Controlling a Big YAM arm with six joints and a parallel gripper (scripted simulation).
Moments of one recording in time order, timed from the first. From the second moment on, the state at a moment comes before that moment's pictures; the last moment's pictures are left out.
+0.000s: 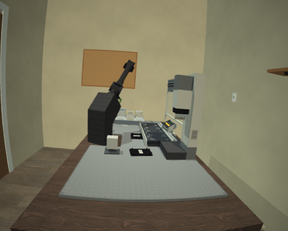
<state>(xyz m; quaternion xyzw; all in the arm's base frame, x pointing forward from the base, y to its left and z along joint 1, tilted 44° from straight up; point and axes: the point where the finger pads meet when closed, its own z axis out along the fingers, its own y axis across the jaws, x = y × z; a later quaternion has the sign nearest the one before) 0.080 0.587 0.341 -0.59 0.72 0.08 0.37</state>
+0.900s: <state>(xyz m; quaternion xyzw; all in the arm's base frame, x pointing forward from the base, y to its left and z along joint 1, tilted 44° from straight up) 0.059 0.594 0.330 -0.59 0.72 0.08 0.36</state>
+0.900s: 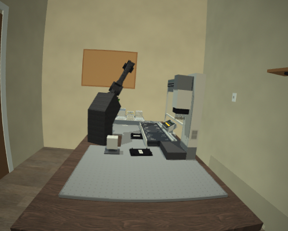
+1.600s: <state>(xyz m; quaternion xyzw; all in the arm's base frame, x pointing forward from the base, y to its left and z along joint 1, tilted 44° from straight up) 0.050 0.579 0.348 -0.58 0.72 0.08 0.36</state>
